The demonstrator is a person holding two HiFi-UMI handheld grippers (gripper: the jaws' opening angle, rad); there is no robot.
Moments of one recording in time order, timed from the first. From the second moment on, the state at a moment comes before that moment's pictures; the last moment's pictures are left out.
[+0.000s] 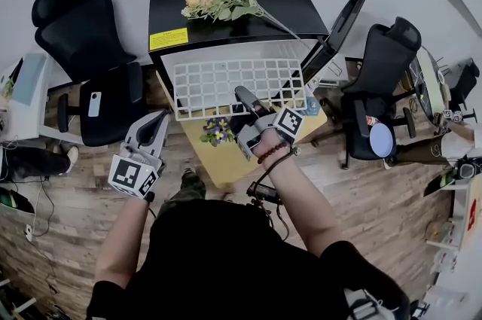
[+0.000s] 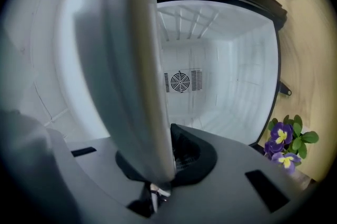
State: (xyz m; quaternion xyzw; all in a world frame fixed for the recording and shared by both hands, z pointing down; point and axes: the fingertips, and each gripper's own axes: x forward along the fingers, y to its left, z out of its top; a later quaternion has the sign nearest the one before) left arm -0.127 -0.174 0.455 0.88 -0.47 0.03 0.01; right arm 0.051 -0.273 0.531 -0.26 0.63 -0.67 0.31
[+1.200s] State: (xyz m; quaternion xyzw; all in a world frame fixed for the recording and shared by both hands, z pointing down) left arm -0.120 -0.191 0.457 0.88 -0.48 0.04 0.01; right arm 0.048 -0.302 0.530 -0.26 0.66 -0.65 0.28
